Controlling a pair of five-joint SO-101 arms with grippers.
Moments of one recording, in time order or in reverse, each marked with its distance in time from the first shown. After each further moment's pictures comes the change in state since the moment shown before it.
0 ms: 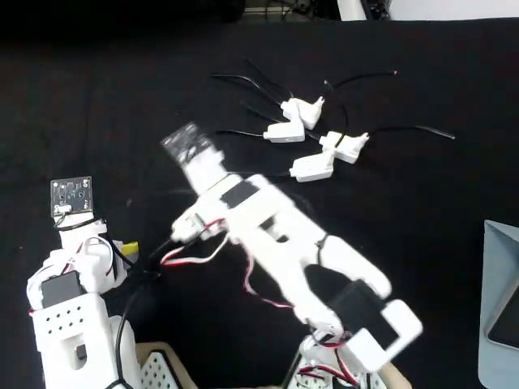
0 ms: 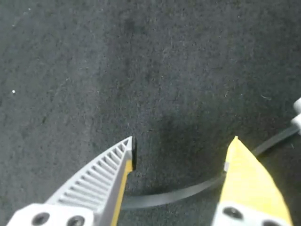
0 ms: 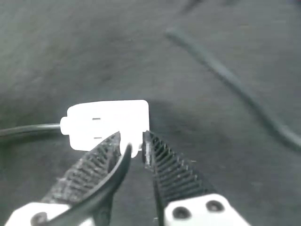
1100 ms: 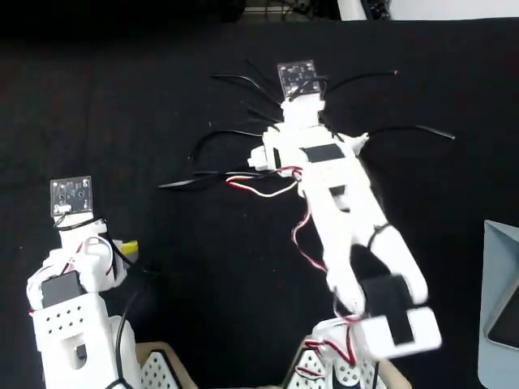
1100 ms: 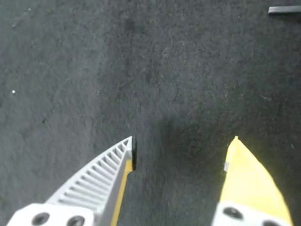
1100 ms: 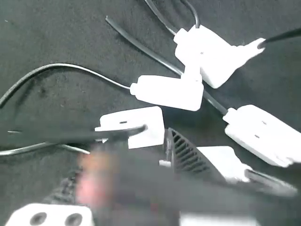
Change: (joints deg) left arm 0.0 0.0 0.0 -0.4 0.0; right arm 23.7 -1.3 -3.3 -8.6 -0.2
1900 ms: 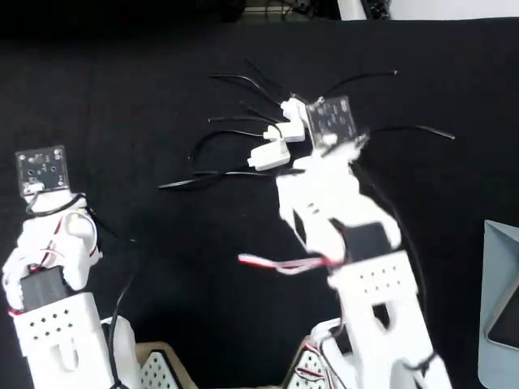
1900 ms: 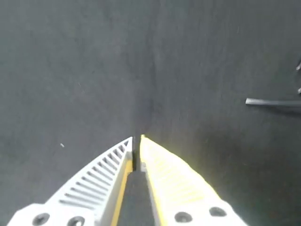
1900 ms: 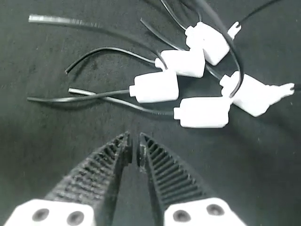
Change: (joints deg) left arm 0.0 0.0 -16.7 2.4 2.6; right arm -2.6 -48.6 21.7 19.9 -3.8
